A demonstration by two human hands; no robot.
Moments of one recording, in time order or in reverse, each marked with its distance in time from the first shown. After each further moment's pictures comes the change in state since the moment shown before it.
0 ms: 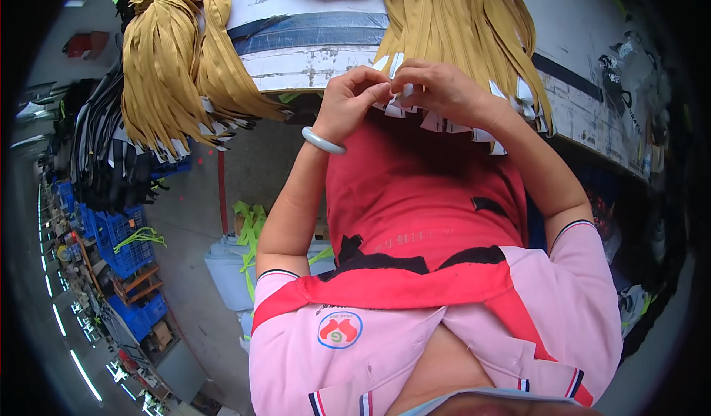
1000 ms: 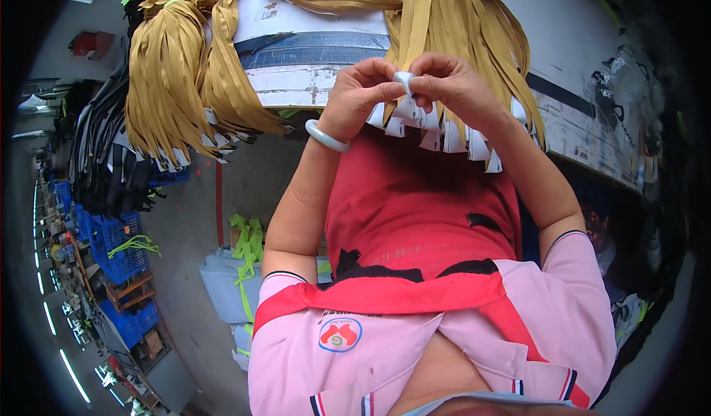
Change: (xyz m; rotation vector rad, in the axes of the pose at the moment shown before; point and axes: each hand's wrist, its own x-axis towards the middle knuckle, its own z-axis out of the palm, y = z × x) left_hand 0.030 0.027 0.006 -0.397 -0.166 0.105; right_hand 0.007 -0.010 -0.028 0.963 0.162 0.321
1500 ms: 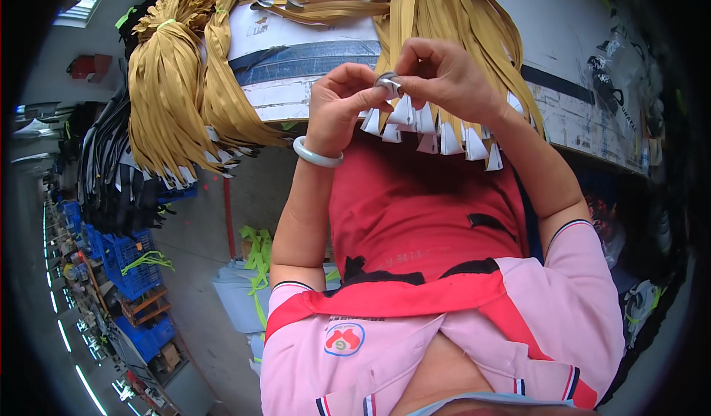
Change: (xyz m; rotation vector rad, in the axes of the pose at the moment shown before) left_hand -0.003 0.022 0.022 -0.045 0.092 0.031; right_hand -0.001 -0.027 0.012 -0.312 0.034 -0.191
